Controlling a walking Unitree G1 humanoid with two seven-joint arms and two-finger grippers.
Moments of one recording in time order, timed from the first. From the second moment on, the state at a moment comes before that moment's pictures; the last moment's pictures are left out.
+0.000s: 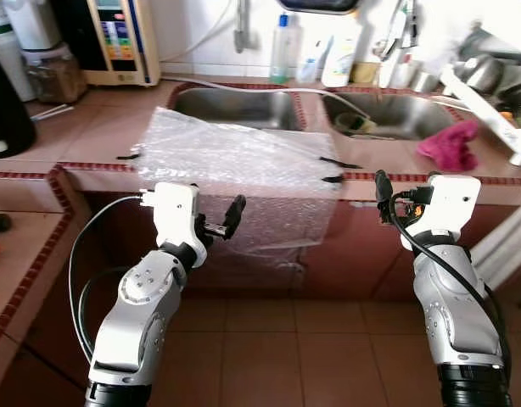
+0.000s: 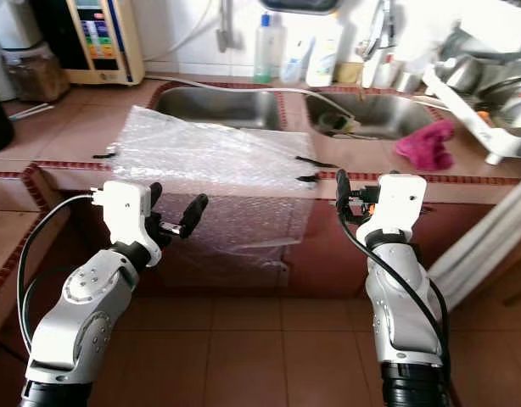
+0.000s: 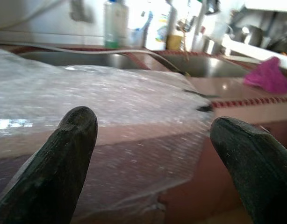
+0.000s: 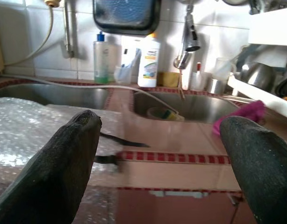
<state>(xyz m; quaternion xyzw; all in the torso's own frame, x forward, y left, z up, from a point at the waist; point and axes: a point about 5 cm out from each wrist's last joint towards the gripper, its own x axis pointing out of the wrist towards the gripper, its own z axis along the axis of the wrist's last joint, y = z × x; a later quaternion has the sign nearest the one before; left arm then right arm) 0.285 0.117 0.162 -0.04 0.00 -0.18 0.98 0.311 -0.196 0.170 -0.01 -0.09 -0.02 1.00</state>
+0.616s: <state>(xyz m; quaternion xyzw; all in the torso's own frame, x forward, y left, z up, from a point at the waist) 0.286 0.113 0.157 -0.04 0.01 -0.19 0.98 0.307 -0.203 0.165 -0.02 -0.08 -0.03 1.00</state>
